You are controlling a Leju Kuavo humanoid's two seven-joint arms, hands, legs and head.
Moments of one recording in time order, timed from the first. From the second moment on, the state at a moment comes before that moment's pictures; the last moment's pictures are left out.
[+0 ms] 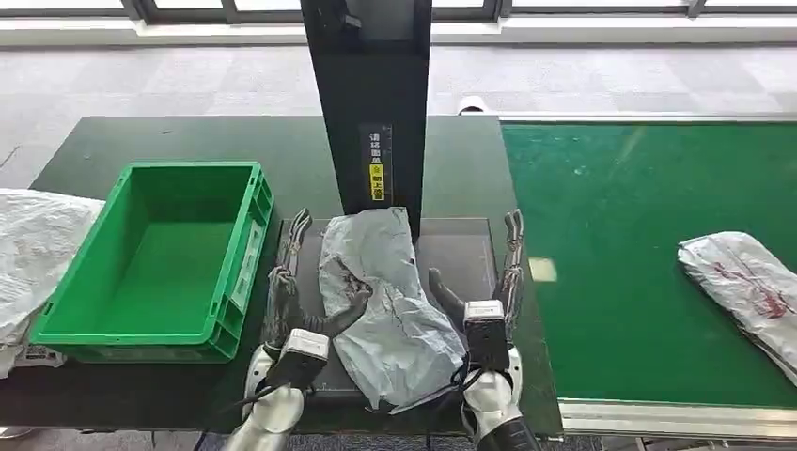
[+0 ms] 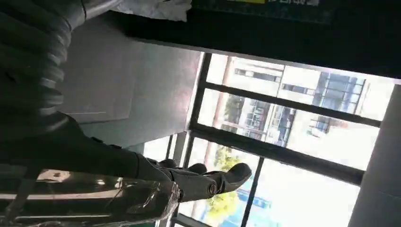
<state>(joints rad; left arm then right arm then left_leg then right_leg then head) -0.09 -0.29 -0.25 -1.29 -0.44 0.46 -0.70 -0.18 0.31 0.28 -1.06 0.39 -0.70 -0.70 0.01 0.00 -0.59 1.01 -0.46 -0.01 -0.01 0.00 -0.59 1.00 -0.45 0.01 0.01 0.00</state>
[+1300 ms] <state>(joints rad) -0.28 -0.34 -0.27 -0.69 -0.99 0.38 -0.48 -0.07 0.29 0.28 -1.44 0.25 -0.70 -0.70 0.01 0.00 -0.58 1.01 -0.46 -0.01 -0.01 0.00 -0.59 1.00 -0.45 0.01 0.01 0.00</state>
